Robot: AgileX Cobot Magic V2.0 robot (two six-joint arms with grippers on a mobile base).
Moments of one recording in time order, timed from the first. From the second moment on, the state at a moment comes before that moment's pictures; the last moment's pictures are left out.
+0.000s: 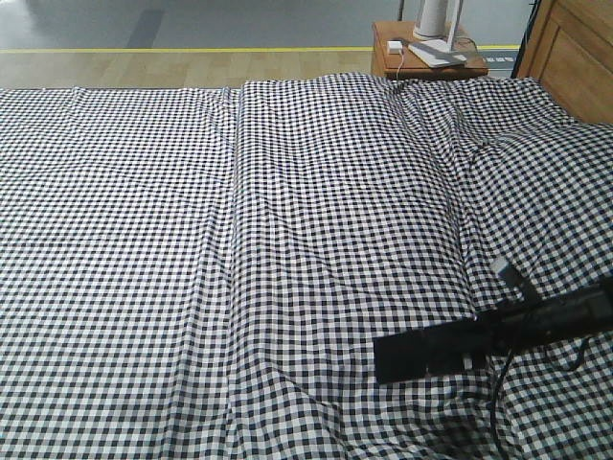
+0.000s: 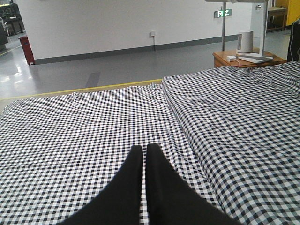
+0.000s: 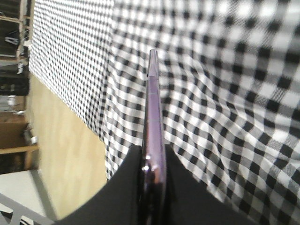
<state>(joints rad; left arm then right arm) -0.01 -0.02 0.03 0.06 0.17 0.04 -0.33 2.40 -1.26 1.07 1.13 -1.32</state>
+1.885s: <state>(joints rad) -0.01 -0.02 0.03 0.06 0.17 0.04 0.09 1.39 -1.12 1.12 1.22 -1.09</state>
